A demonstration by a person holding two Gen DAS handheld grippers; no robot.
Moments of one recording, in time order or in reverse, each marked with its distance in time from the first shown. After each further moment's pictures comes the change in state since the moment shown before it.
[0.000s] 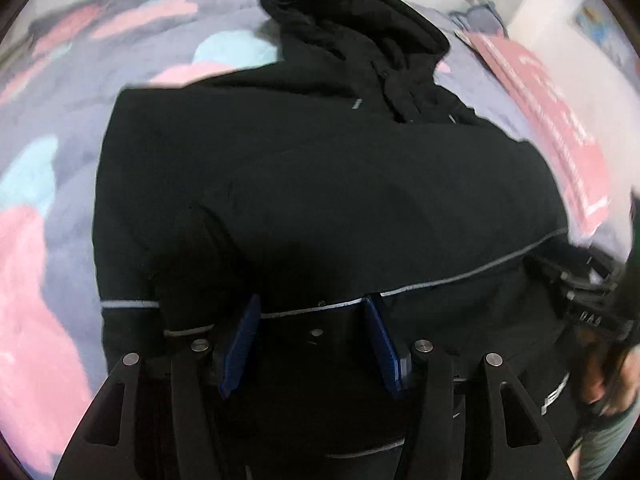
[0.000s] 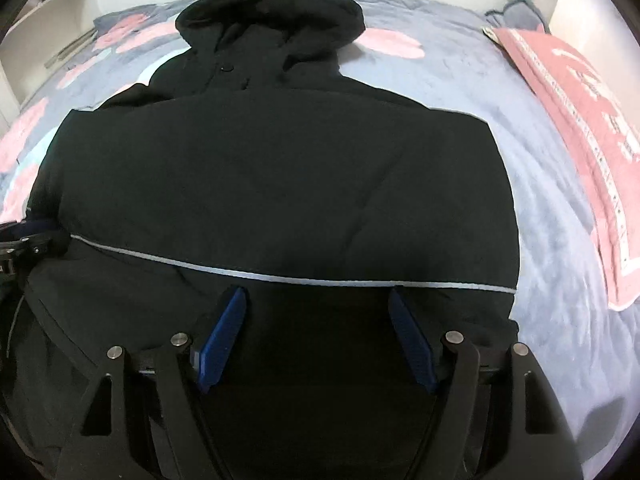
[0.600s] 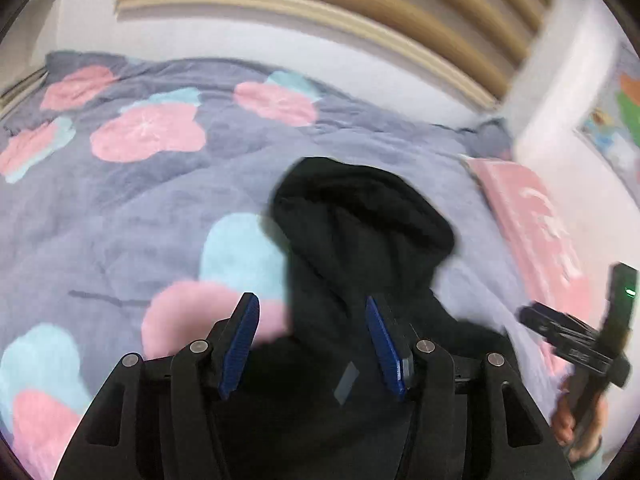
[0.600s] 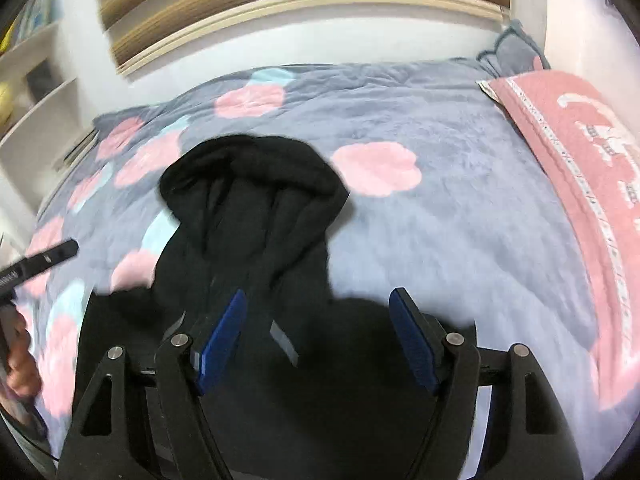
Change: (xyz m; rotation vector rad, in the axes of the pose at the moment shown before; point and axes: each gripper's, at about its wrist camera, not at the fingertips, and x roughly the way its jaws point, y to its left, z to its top) left arm -0.033 0.055 0.197 -0.171 -0.279 -0.050; right arm -0.011 -0.065 0.186 0.173 -0.192 0.145
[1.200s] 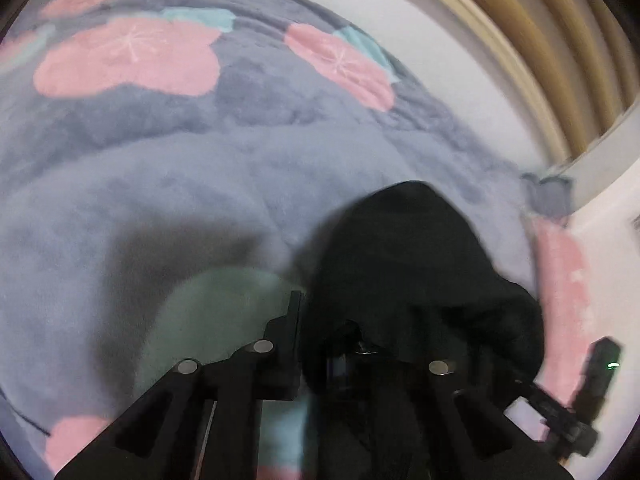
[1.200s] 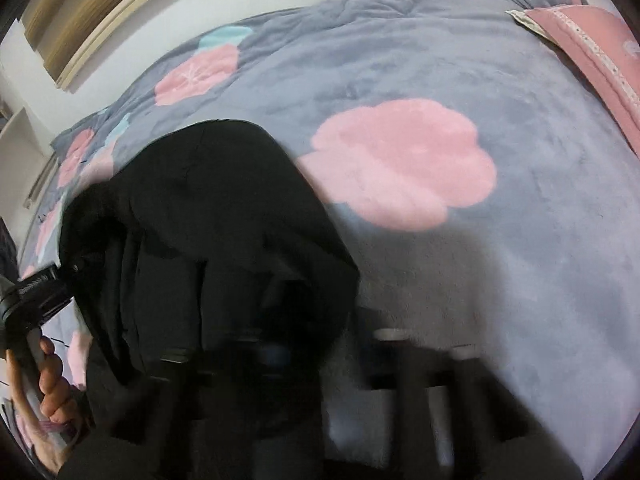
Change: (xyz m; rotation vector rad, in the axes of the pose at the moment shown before) left arm 0.165 0.051 0.053 -0.285 0.049 -0.080; right arm 0.185 -0.027 0.067 0.127 0.117 0.033
